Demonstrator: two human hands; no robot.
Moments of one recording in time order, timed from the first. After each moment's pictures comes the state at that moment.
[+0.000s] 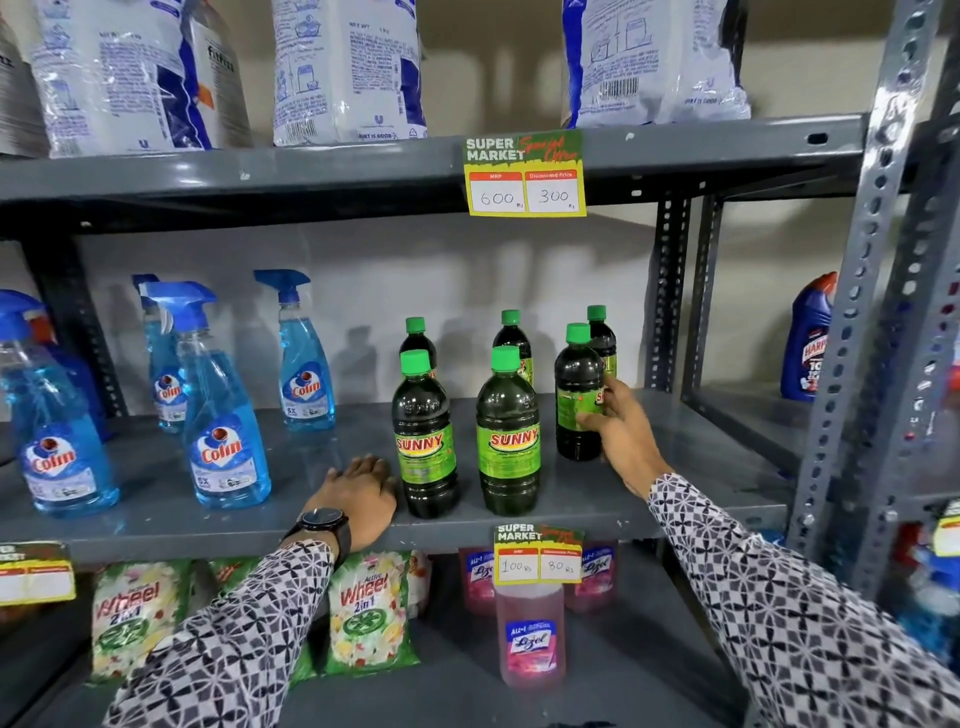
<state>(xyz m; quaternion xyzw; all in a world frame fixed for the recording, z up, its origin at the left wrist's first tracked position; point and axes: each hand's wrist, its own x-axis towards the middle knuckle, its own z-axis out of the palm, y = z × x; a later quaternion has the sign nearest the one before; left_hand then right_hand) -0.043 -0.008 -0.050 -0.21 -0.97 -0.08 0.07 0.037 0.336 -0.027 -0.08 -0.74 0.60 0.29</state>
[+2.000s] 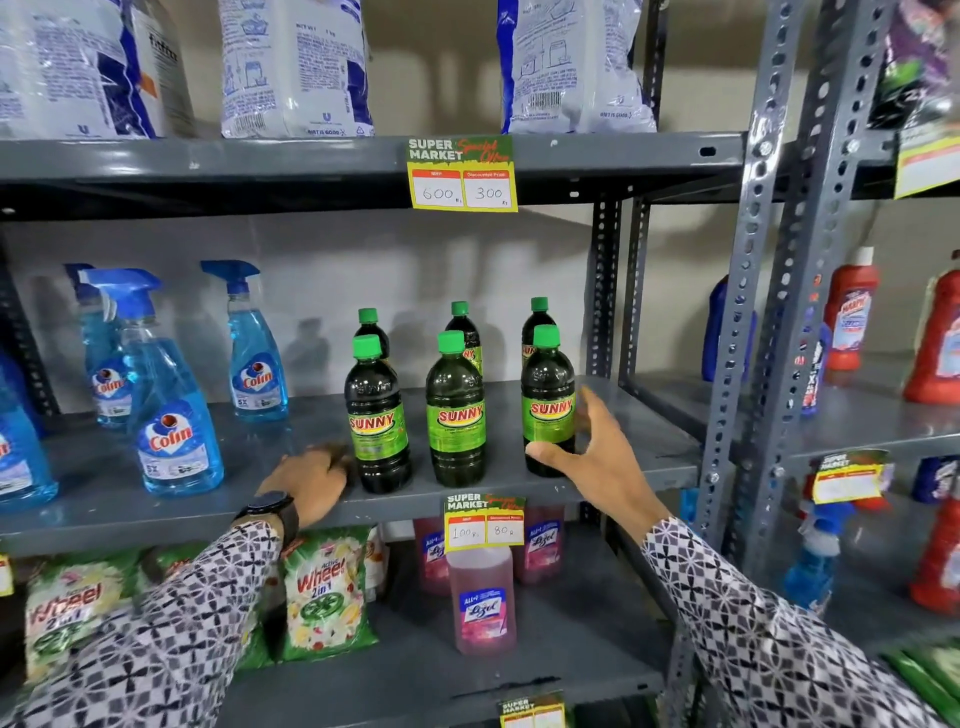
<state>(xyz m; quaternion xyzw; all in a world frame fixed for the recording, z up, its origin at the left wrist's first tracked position) -0.031 -0.015 -0.043 -0.17 -0.96 -0.21 0.08 0.152 0.311 -0.036 -0.11 -0.83 0.46 0.30</state>
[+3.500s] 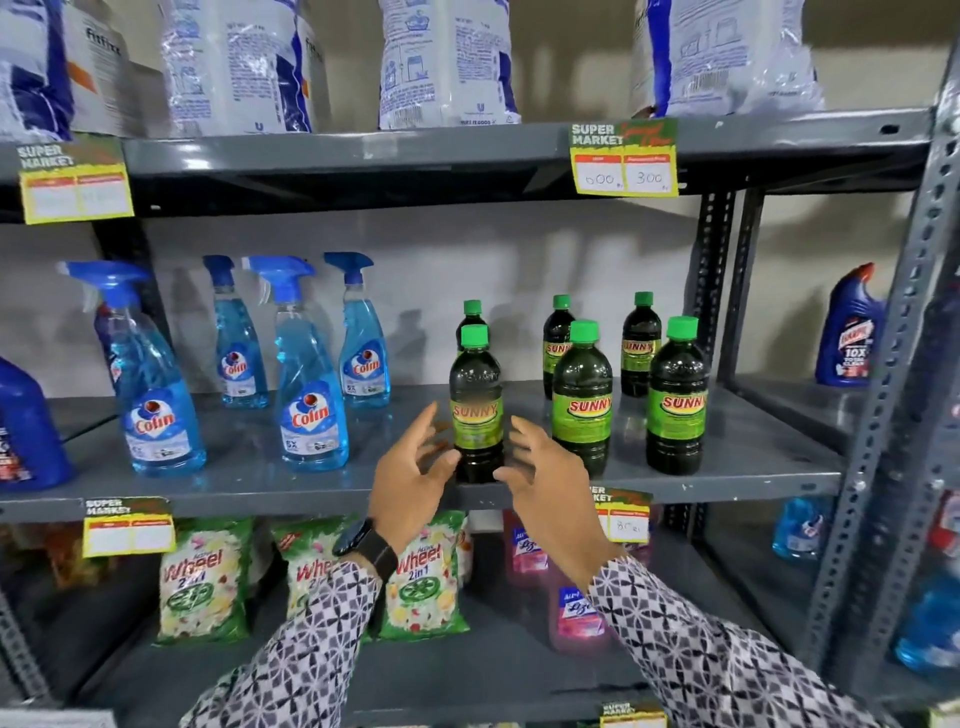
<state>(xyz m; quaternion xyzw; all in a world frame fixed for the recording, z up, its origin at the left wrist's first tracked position) 0.018 -0.053 -0.057 -0.27 -0.75 -0.59 0.14 0.092 0.116 -0.060 0.00 -0.86 0.40 0.33</state>
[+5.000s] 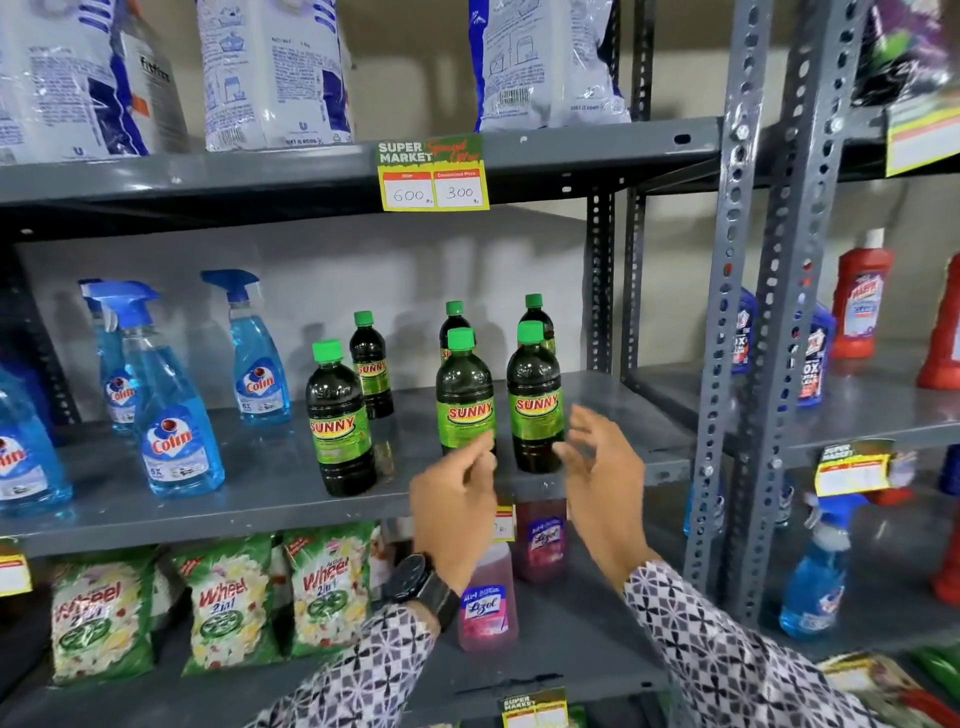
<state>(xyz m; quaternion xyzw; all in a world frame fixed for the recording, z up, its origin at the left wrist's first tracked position) 0.126 0.134 -0.057 -0.26 -0.74 -0.57 0.24 0.176 0.290 -0.061 -0.10 -0.75 0.44 0.48</state>
